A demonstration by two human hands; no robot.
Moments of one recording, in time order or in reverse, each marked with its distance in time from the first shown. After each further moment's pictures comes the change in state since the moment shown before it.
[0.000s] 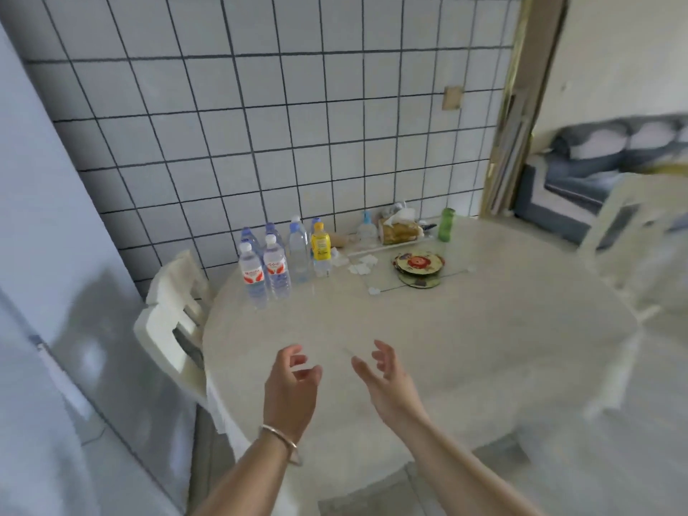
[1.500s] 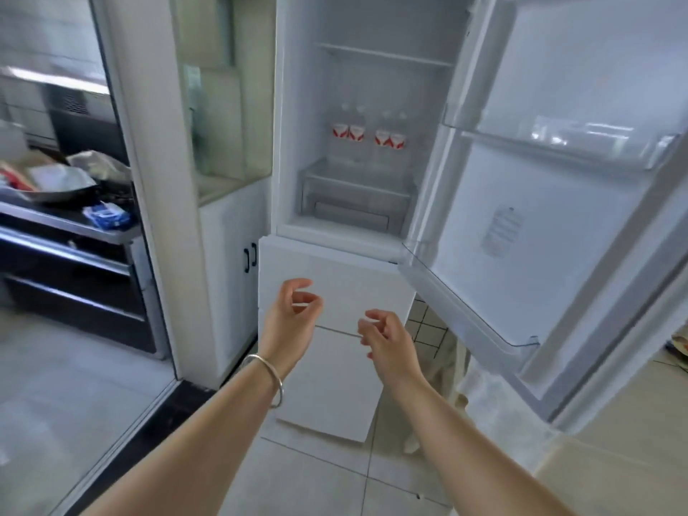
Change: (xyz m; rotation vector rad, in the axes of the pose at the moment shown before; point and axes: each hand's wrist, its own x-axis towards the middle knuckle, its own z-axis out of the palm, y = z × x) left_hand -0.134 -0.174 -0.663 -0.259 0.427 0.017; right_hand -0.361 -0.220 0.535 0.012 -0.433 -0.221
